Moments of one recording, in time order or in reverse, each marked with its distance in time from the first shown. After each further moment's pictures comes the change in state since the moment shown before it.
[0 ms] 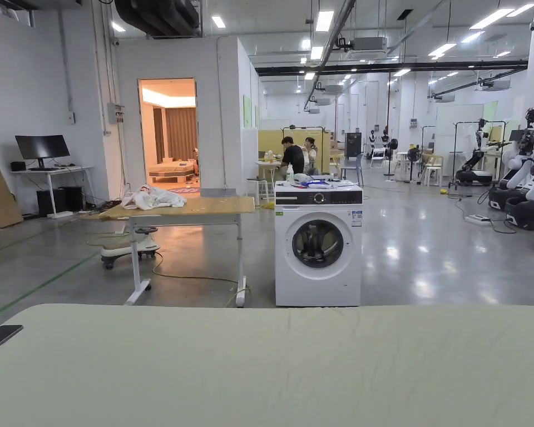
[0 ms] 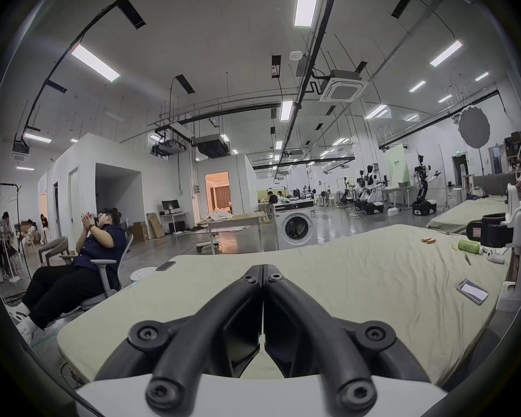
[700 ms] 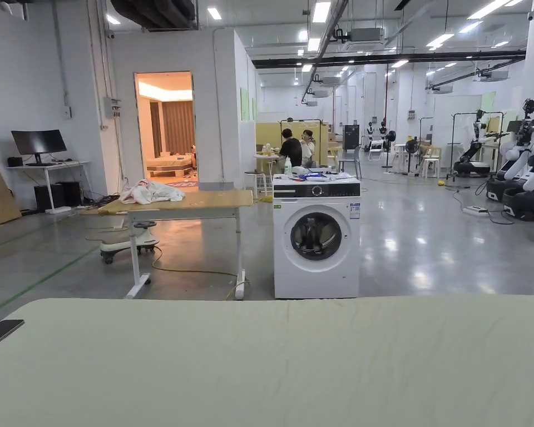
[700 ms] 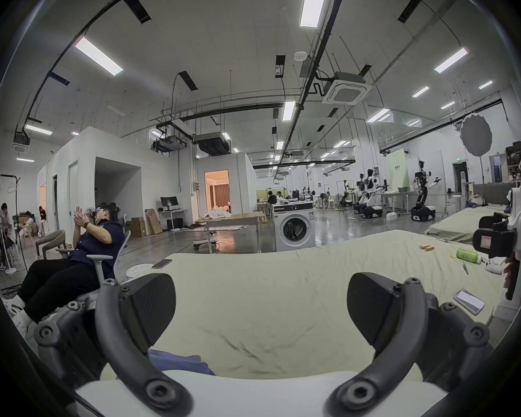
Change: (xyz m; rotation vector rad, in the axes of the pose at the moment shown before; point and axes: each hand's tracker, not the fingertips) left arm 0.007 0.018 -0.011 -0.004 -0.004 0.035; right arm -0.003 0.014 -0.001 0.064 0.023 -0.005
